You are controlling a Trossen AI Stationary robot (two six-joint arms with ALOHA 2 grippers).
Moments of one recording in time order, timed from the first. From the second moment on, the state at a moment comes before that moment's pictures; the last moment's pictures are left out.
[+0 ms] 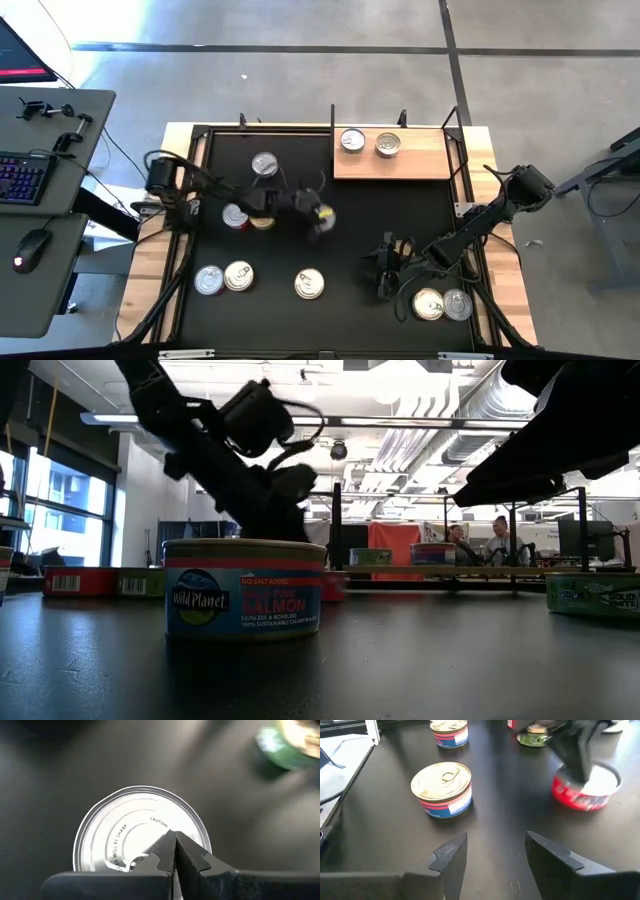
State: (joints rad) left arm 0.00 1.84 0.82 0.27 -0.05 -0.48; right arm 0.65 1.55 0.61 0.32 0.65 0.52
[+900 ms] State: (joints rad) left arm -0.26 1.86 1.14 -0.01 -0.38 0.03; right arm 0.66 1.52 0.61 0.32 0.64 0.49
